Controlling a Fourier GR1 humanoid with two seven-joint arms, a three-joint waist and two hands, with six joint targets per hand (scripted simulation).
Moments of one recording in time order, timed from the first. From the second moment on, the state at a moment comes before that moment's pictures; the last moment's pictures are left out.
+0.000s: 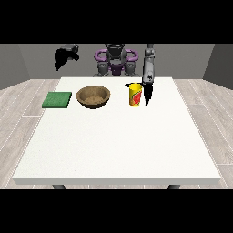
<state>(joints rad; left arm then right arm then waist) -0.61 0.09 0.22 -0.69 0.10 0.06 -0.77 -0.58 -0.22 -0.10 -1.50 -0.08 -0.13 0.03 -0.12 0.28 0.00</state>
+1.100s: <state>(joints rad) -0.68 0.07 0.16 -0.58 -0.03 0.26 -0.83 -0.52 -0.34 -0.24 -1.36 -0.16 -0.01 -0.03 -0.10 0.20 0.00</state>
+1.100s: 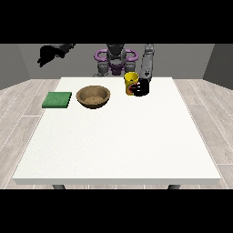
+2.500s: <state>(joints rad) -1.00 0.12 -0.27 -0.34 -0.73 0.81 -0.21 -0.56 -0.39 -0.28 -1.12 -0.17 0.09 -0.13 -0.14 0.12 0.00</state>
